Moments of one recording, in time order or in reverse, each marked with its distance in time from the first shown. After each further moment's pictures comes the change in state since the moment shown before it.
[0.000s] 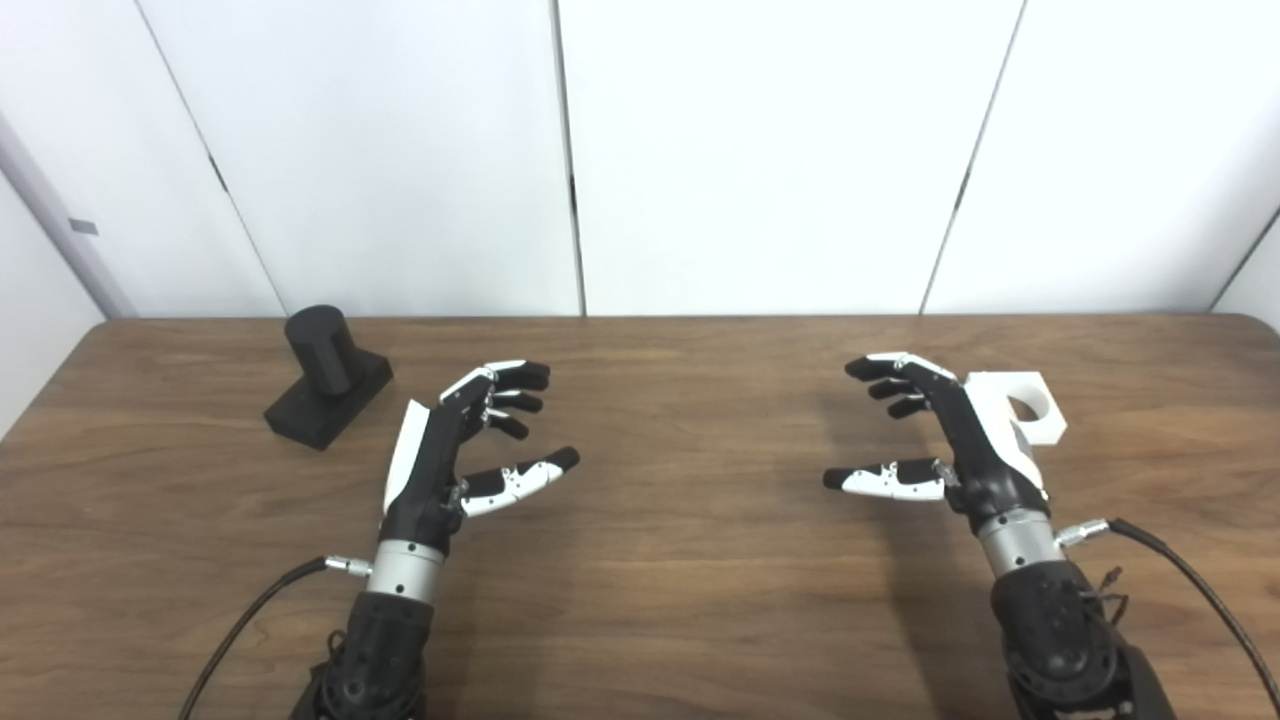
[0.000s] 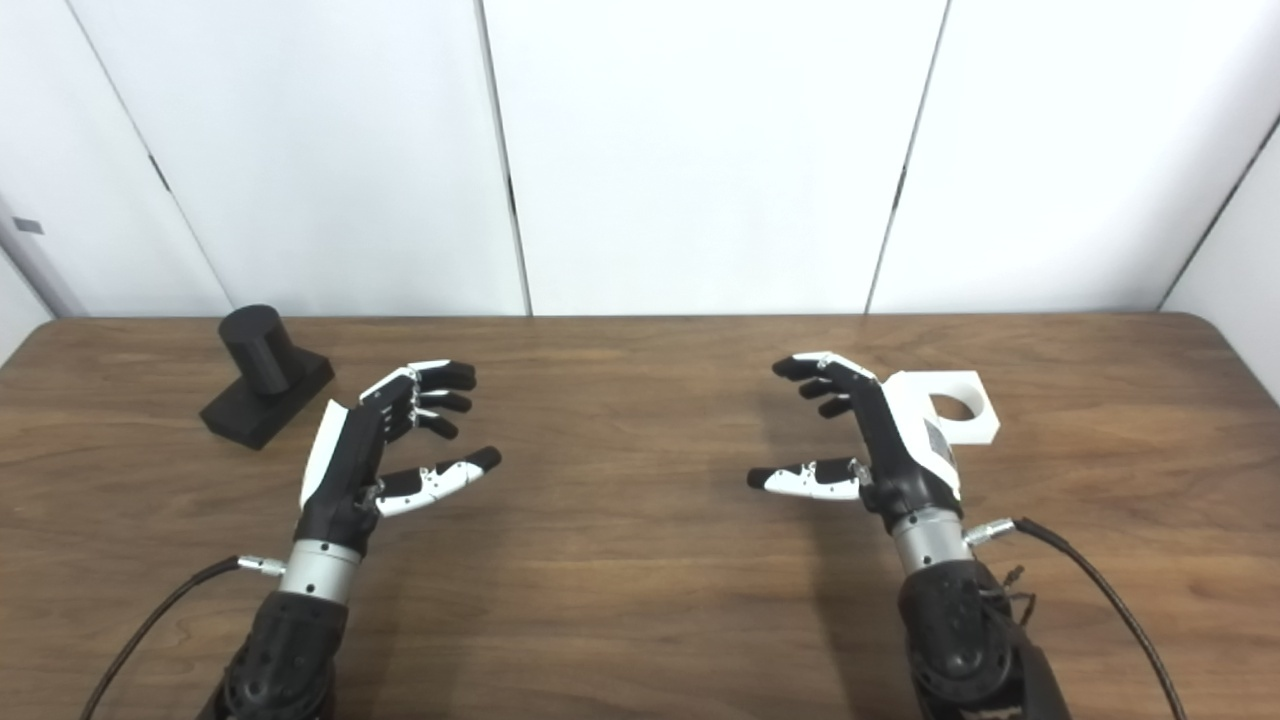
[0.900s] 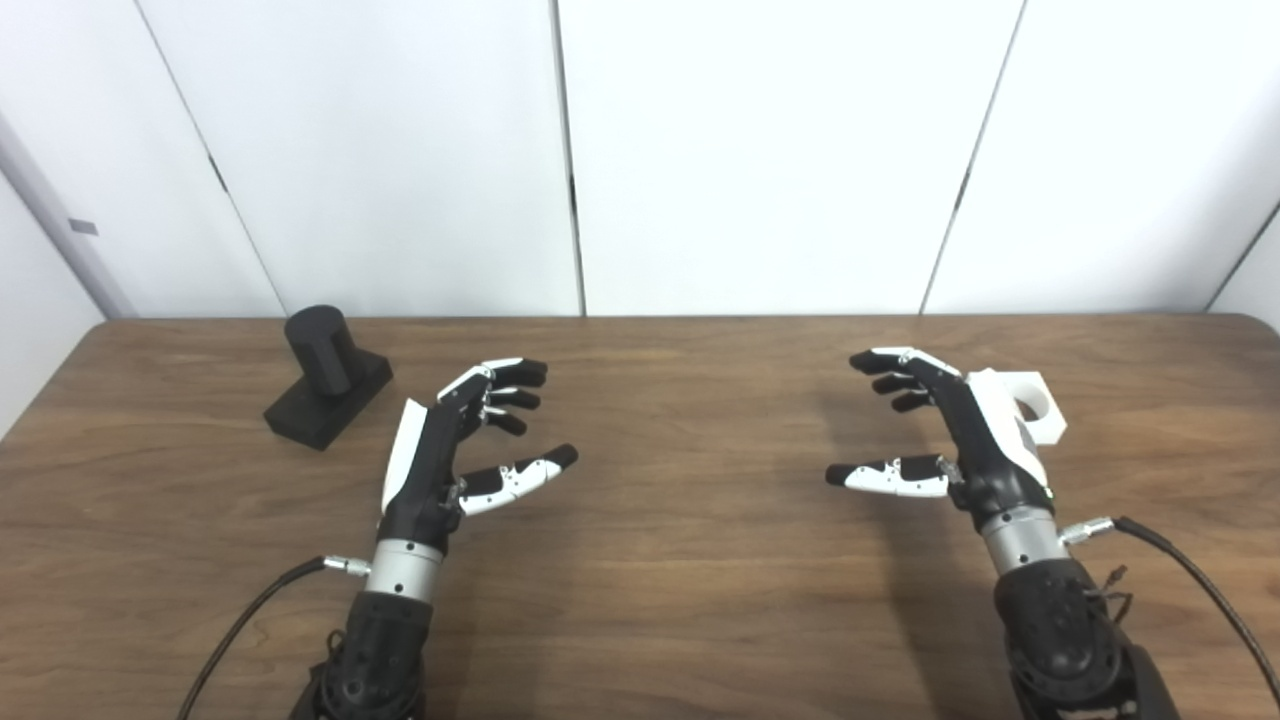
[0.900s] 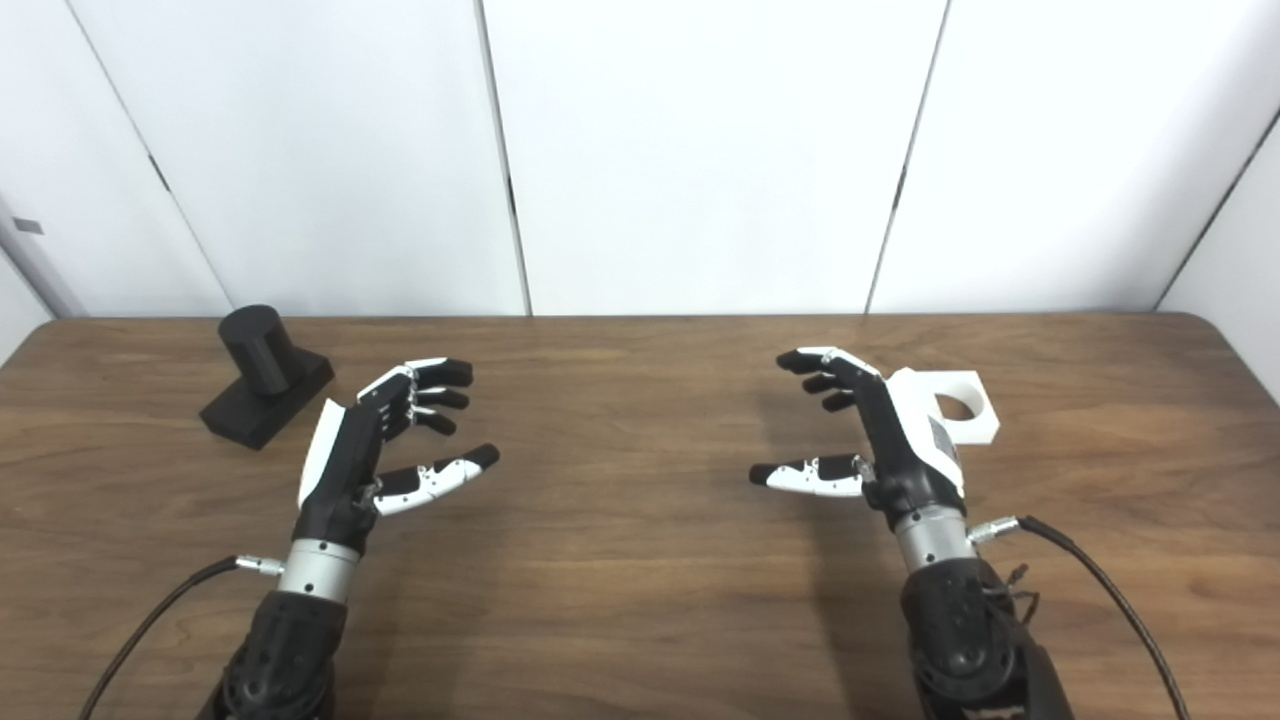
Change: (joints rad) left arm 0.000 0.000 0.003 -0.004 -0.003 0.003 0.004; right arm 0.000 0.002 -0.006 -0.020 -0.008 0.019 0.005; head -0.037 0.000
